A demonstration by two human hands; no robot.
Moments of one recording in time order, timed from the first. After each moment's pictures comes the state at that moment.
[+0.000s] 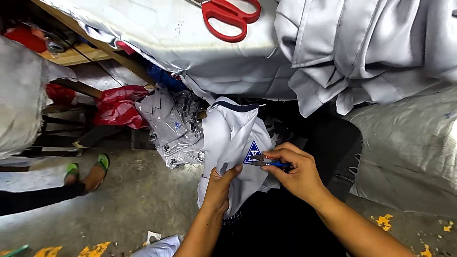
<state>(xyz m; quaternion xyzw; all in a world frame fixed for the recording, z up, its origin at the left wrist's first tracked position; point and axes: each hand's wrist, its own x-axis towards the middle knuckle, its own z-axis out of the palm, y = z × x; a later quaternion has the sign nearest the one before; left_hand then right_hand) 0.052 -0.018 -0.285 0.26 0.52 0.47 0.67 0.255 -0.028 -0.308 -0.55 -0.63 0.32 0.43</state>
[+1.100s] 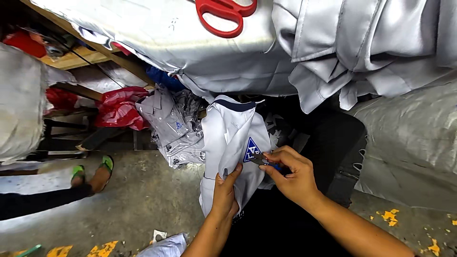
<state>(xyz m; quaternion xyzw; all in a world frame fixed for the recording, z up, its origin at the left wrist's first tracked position) 0.064 -0.030 -0.297 0.19 0.49 0.53 0.67 0.236 -0.036 -0.317 -0.55 -0.60 0.31 0.49</state>
